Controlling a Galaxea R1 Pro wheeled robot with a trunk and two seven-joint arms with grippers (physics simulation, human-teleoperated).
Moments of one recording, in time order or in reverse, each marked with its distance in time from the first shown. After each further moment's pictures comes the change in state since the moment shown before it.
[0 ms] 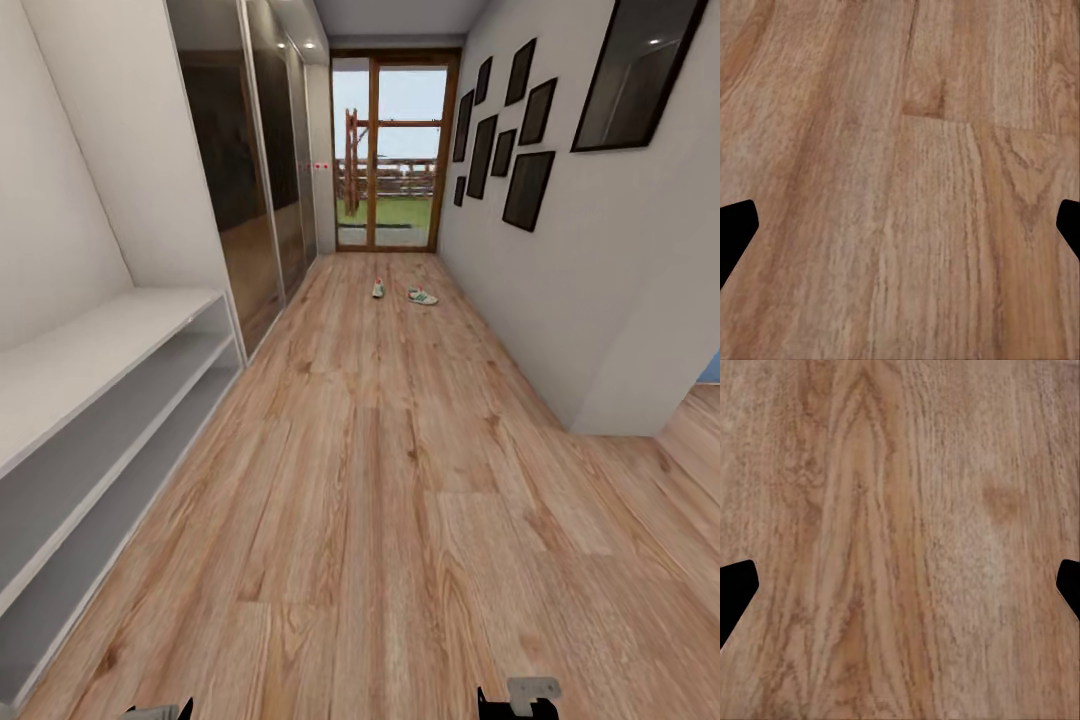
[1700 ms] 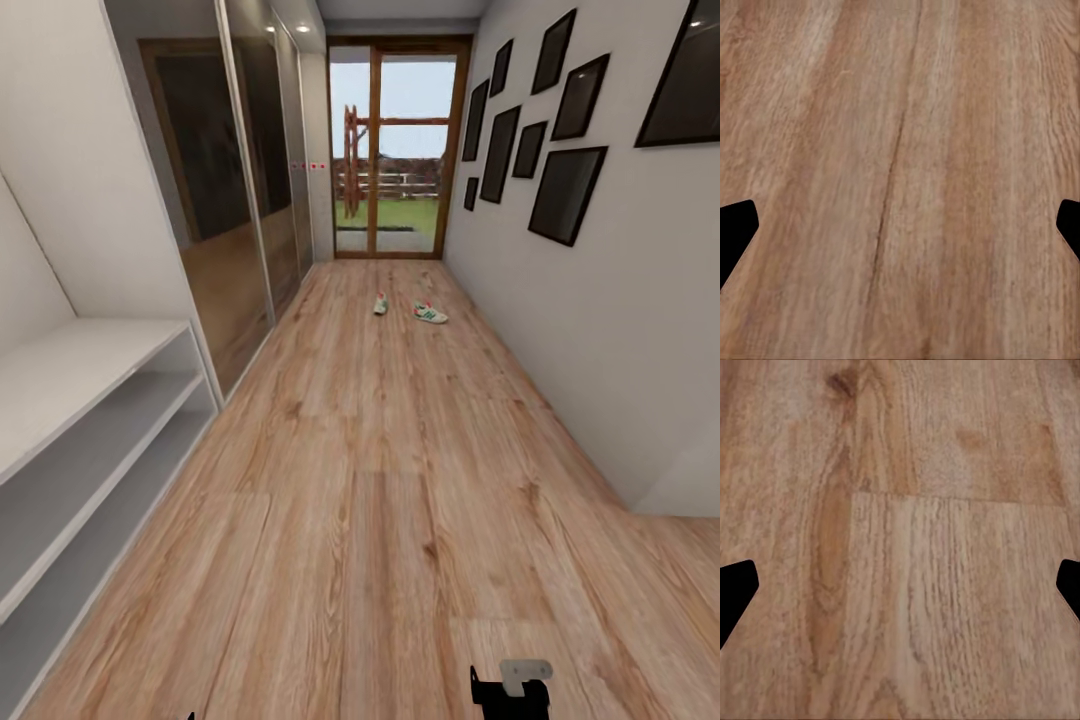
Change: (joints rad) left arm 0.000 -0.002 -0.005 0.043 -0.003 -0.002 0.000; right arm 0.000 0.010 0.004 -0.064 0.001 -0.003 0.000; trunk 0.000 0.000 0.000
